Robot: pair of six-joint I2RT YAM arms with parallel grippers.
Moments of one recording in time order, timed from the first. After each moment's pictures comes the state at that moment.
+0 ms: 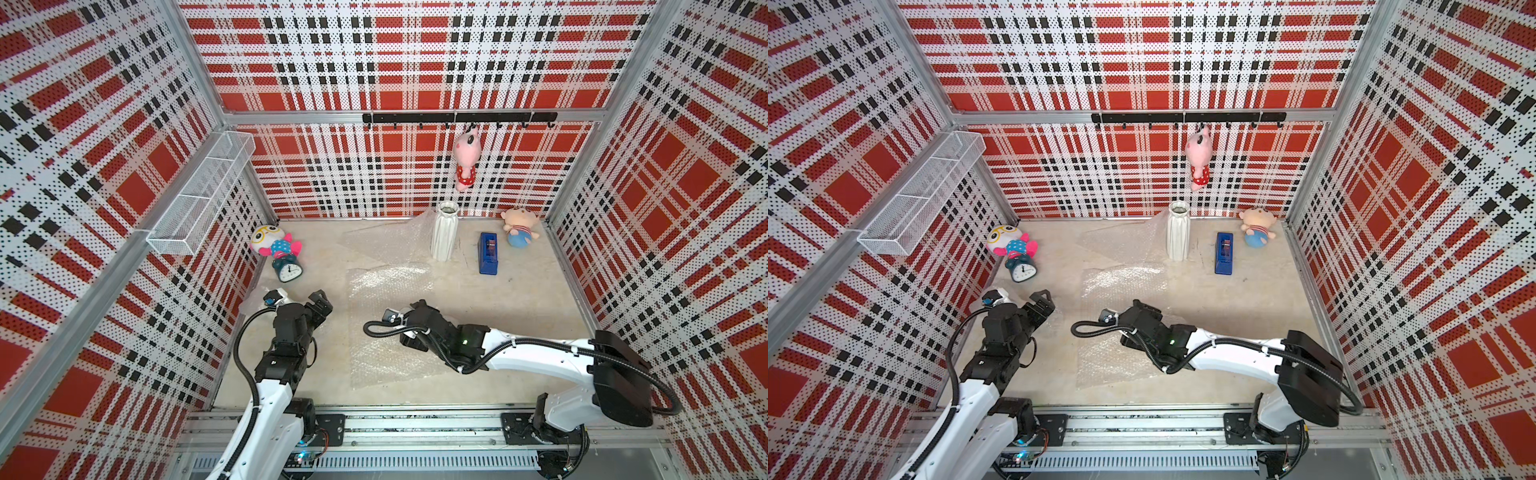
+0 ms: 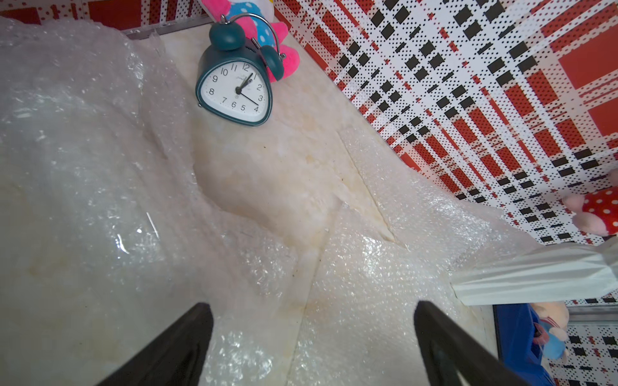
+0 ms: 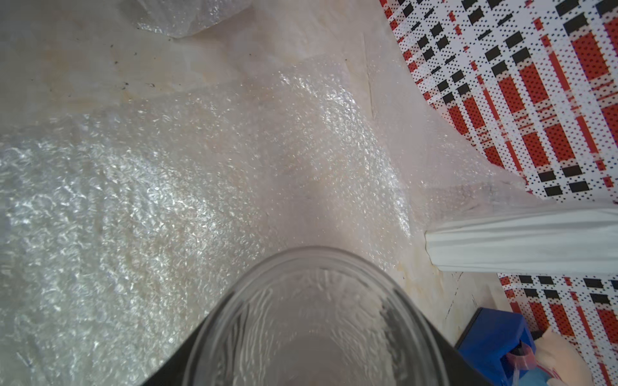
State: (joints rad) left arm -0.06 0.68 0.38 -0.15 -0.16 -0.78; right arm 1.16 1.53 0.99 -0.18 0.47 -0.39
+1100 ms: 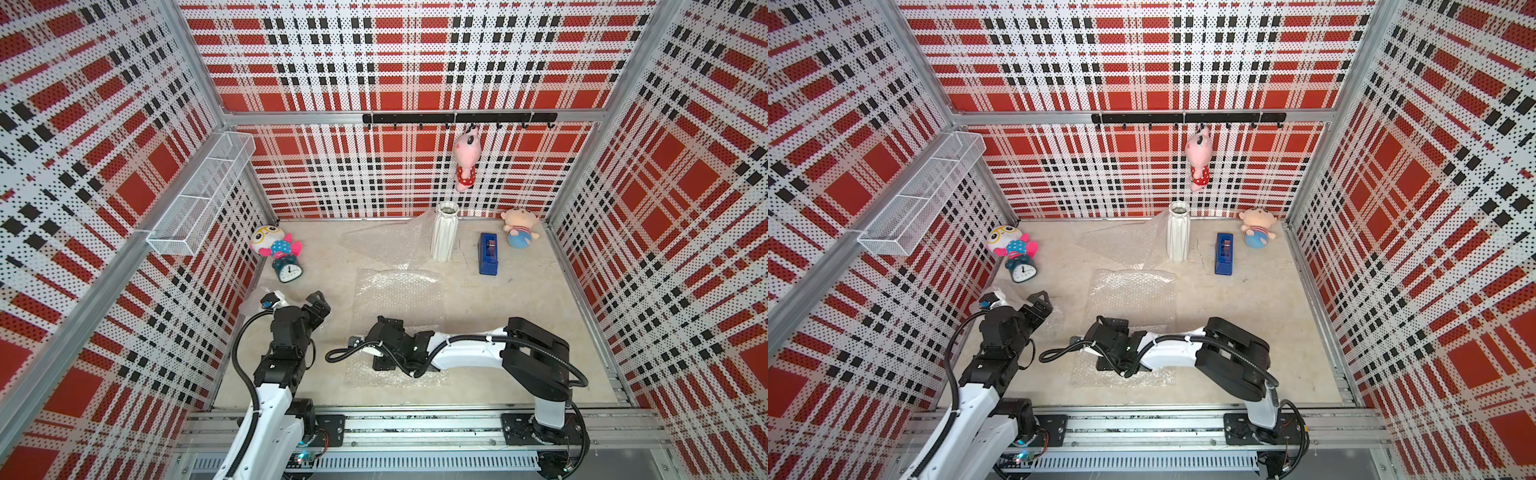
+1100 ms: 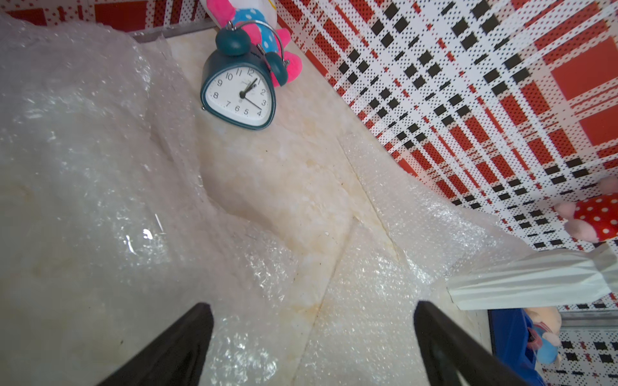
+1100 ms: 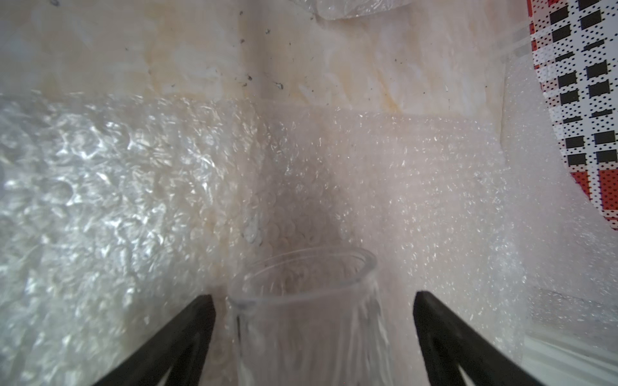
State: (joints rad) left arm -0.03 0.69 0.36 -0.12 -0.11 -0.78; right arm 1.22 1.88 1.15 -0.12 0.35 -0.45
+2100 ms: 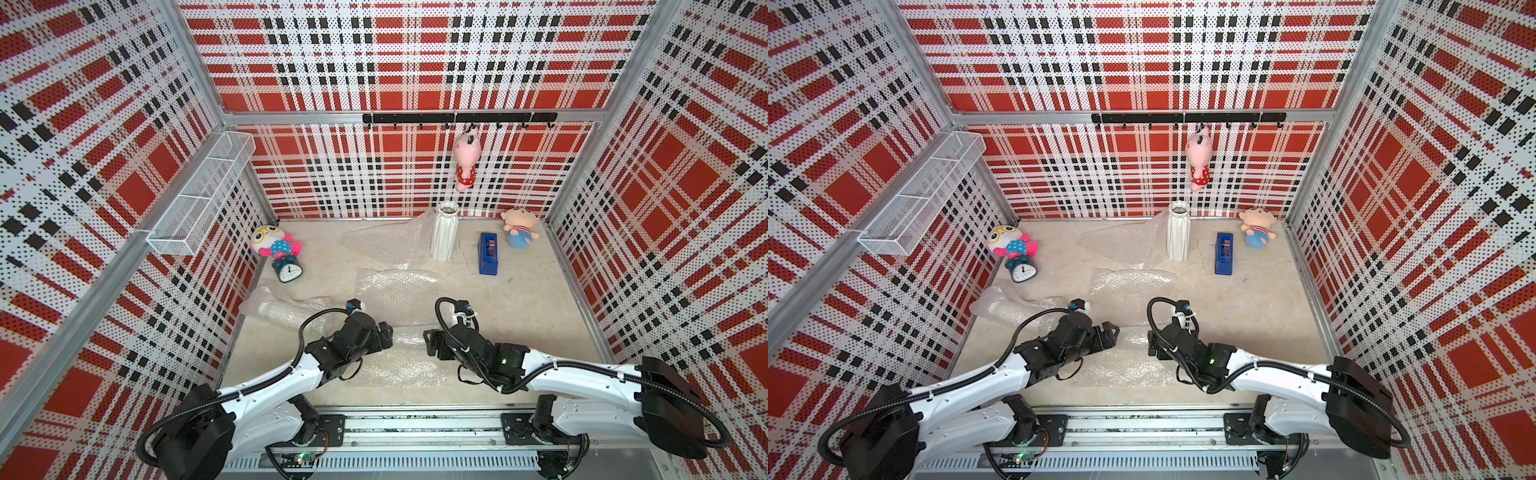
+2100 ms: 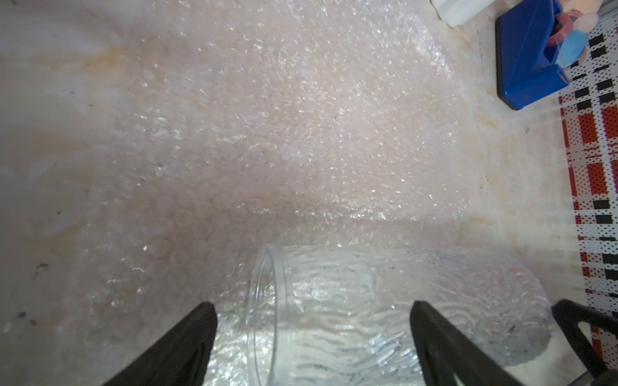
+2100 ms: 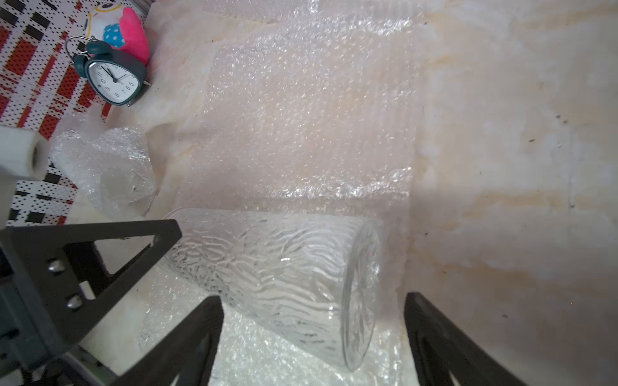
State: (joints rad) left arm -0.74 1.08 0.44 -0.16 -0.13 -0.89; right arm 1.08 1.19 0.58 -0.11 0.37 0.95
